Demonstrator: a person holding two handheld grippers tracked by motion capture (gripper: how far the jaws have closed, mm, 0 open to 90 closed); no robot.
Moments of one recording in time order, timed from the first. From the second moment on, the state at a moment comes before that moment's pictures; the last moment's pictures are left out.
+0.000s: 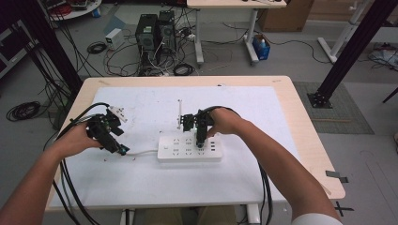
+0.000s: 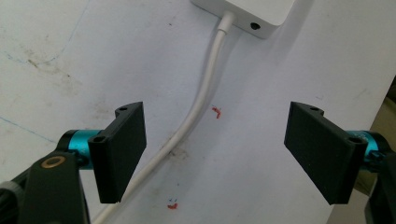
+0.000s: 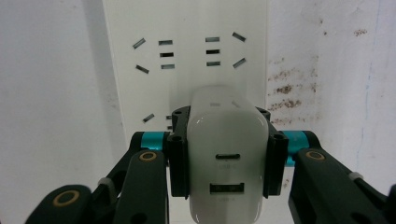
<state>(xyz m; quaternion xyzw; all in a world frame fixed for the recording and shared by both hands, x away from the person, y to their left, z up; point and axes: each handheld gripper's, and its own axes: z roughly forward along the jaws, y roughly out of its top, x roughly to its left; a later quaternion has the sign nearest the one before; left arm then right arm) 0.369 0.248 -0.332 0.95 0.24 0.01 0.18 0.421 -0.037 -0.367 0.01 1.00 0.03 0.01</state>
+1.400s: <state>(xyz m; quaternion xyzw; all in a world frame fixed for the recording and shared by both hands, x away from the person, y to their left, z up) 0.372 0.248 -0.318 0.95 0.24 0.04 0.20 0.424 -0.153 -0.291 0.24 0.94 0.25 0.04</state>
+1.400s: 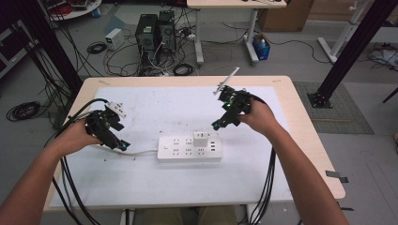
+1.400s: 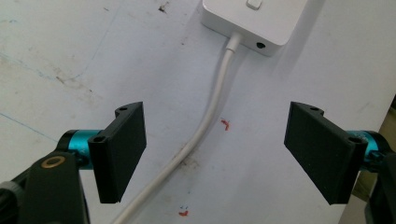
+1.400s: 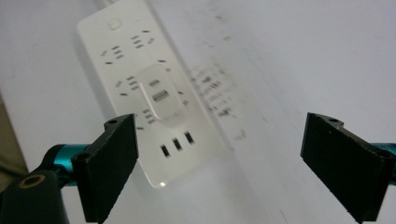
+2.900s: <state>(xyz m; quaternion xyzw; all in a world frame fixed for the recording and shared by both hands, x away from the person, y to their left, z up) 0.370 0.246 -0.304 0.94 0.26 0.10 0.20 0.373 -0.232 -0.303 0.31 0.93 0.20 0.07</state>
